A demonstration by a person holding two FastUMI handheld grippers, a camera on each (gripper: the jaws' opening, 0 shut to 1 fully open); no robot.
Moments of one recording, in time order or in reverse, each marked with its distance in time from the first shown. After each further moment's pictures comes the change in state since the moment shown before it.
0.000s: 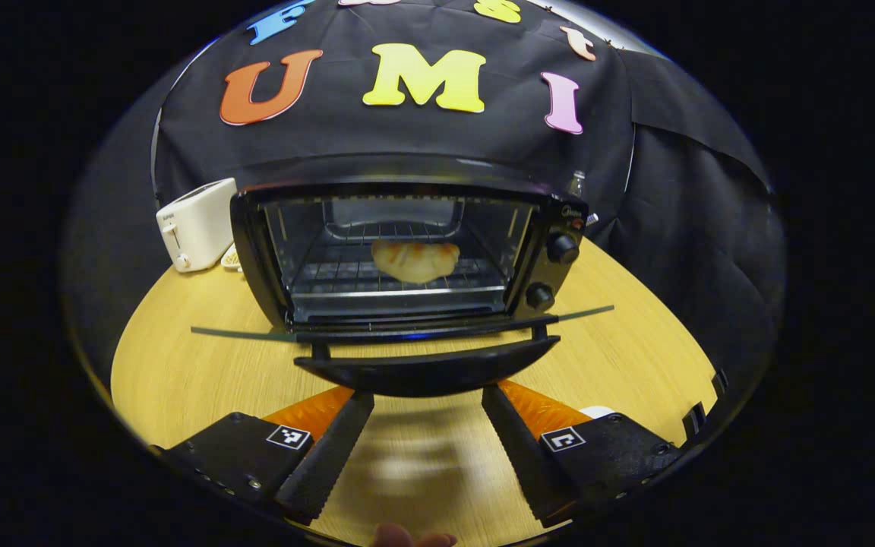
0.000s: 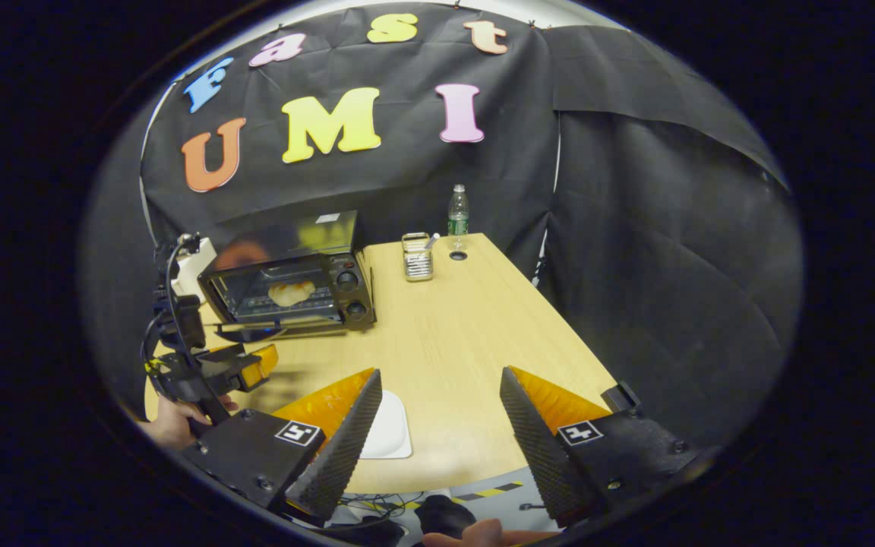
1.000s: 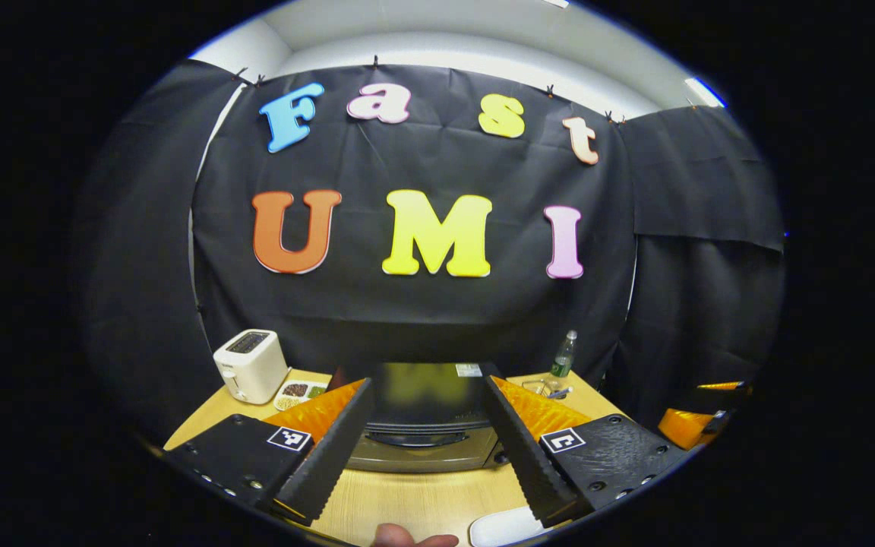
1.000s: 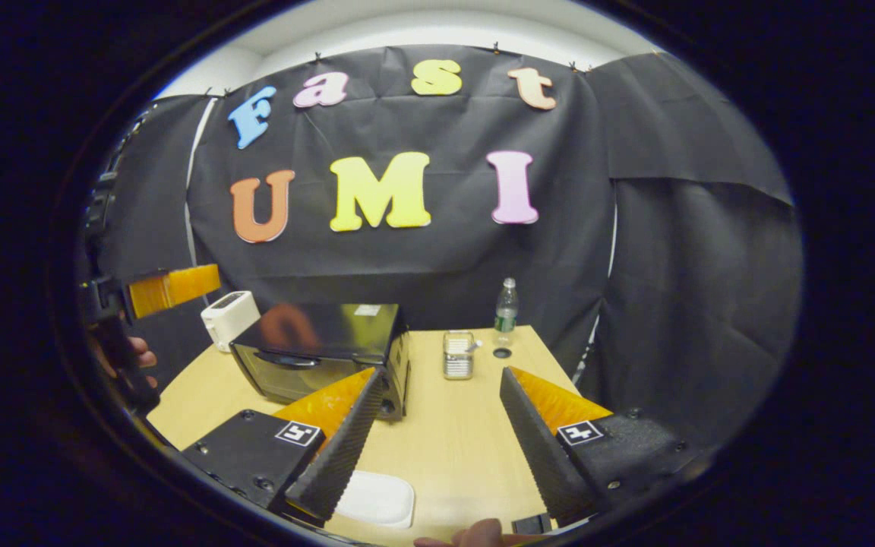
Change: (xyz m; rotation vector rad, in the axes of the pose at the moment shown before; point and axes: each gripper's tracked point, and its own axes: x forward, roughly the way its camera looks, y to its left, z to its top) left arm -0.175 -0.028 0.241 -0.009 -0.492 0.126; right arm 0.030 0.031 0.146 -0.119 -0.313 0.239
